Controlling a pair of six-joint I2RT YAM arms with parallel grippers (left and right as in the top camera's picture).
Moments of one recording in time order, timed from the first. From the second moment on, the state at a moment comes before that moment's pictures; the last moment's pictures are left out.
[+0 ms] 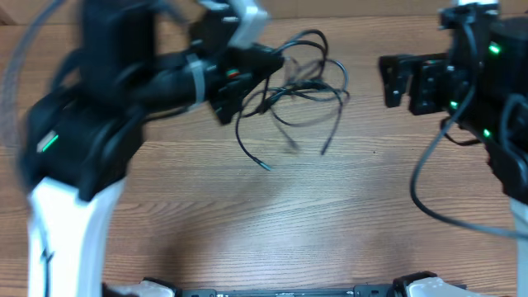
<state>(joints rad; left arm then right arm) -0.36 1.52 2.21 -1.10 0.73 0.10 0.22 1.38 2.03 -1.26 -0.02 0.09</state>
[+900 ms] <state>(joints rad) -0.24 1.53 2.21 -0.86 0.63 -0.60 0.35 1.50 2.00 -1.34 -0.99 -0.51</state>
